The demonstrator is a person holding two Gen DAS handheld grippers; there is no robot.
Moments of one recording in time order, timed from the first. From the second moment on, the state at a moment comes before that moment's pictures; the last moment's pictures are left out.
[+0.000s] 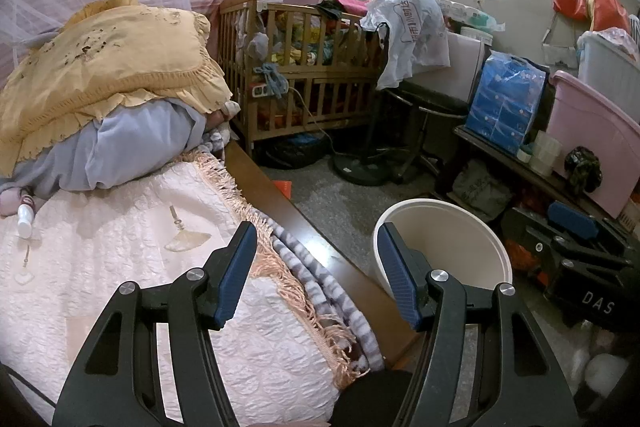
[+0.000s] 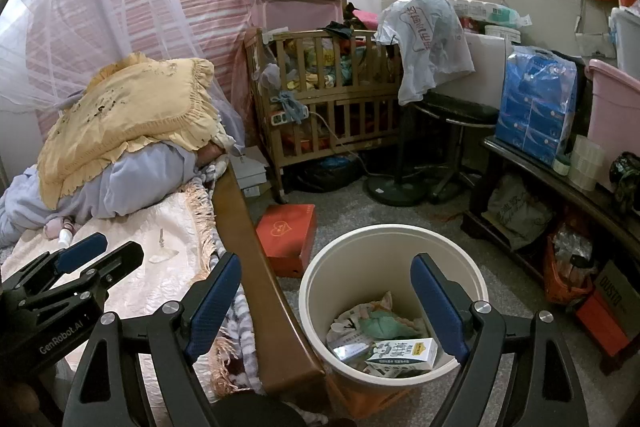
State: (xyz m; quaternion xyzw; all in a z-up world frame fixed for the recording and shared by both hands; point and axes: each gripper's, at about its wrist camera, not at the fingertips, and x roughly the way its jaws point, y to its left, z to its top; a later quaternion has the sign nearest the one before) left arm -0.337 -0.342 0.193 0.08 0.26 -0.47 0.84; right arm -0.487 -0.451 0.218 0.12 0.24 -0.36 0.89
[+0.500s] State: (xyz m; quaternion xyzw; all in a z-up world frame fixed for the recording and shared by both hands) left arm -0.337 -0.343 0.193 0.08 0.26 -0.47 0.84; right arm -0.486 -0.452 0.219 0.12 0.24 -0.36 0.89
